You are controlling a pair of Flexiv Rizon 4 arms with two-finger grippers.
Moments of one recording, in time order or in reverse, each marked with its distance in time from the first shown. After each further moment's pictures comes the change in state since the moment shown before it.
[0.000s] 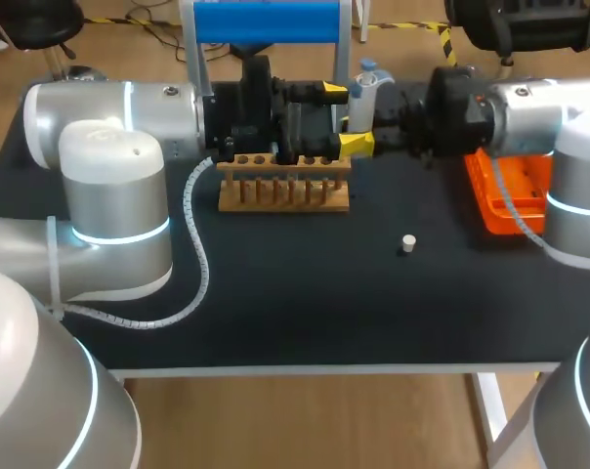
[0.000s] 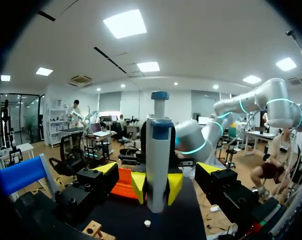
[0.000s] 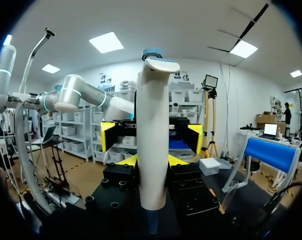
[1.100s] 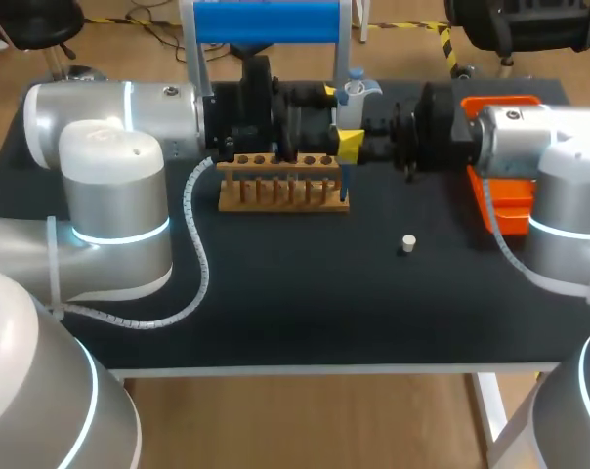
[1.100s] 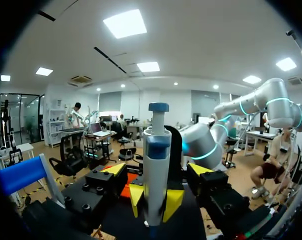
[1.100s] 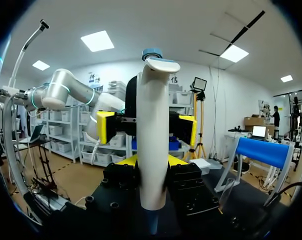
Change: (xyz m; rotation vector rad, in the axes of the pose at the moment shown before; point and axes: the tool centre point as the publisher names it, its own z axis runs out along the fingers) left arm 0.000 0.000 0.000 0.000 0.000 0.000; right arm -0.005 -0.011 0.013 -0.020 -0.120 -0.022
